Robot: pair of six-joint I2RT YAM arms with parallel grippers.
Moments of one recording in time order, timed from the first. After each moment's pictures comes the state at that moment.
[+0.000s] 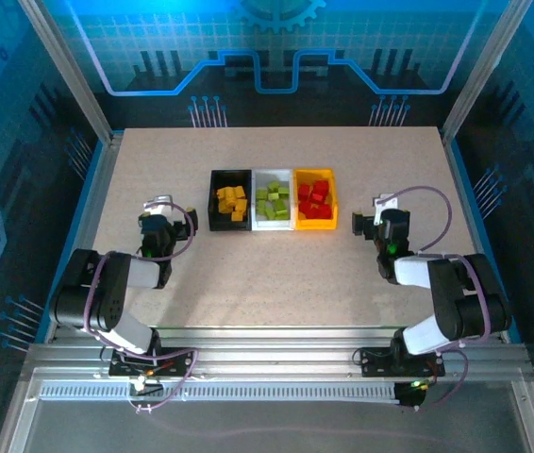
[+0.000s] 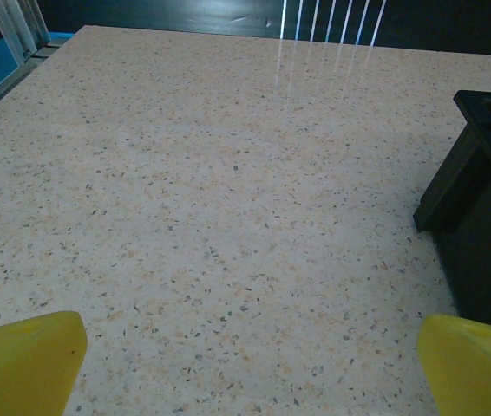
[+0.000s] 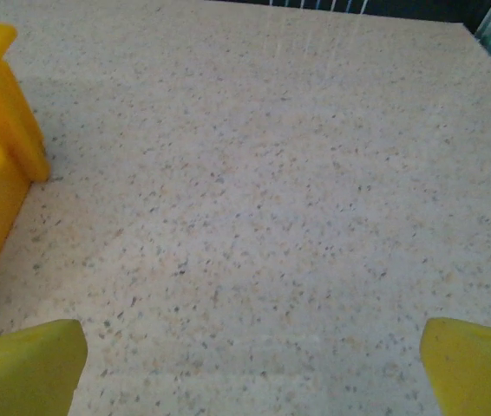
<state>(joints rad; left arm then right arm) -0.04 1.55 0.36 0.84 -0.17 -0.12 0.12 1.49 0.40 0.64 0.22 -0.02</state>
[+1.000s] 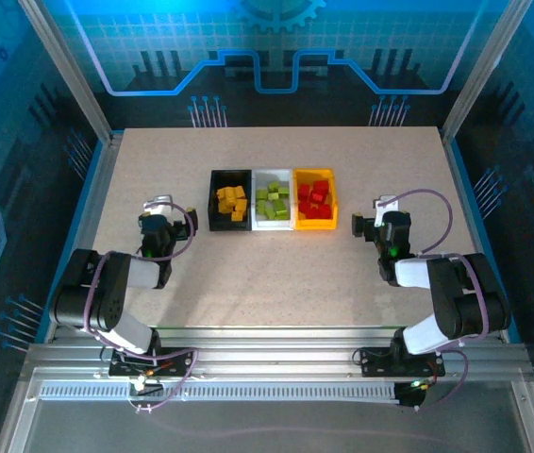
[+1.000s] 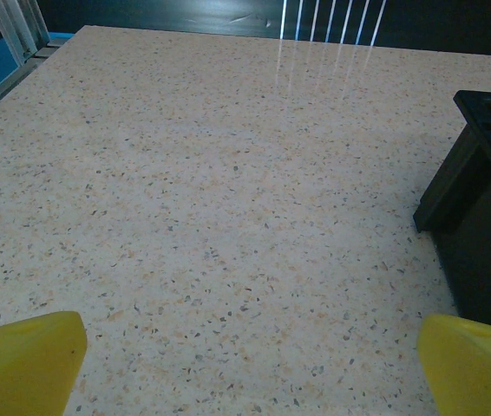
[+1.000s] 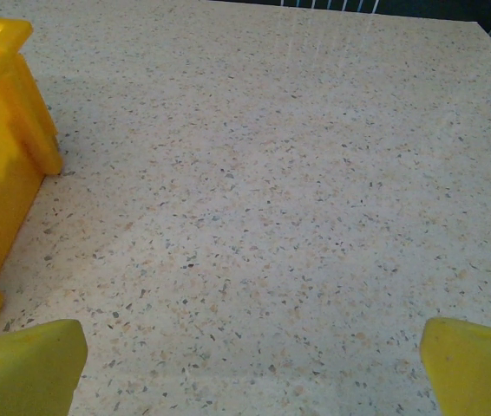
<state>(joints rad) -0.04 1.55 0.36 0.84 -0.17 -0.12 0.10 1.50 0.39 0.67 0.18 -0.02</state>
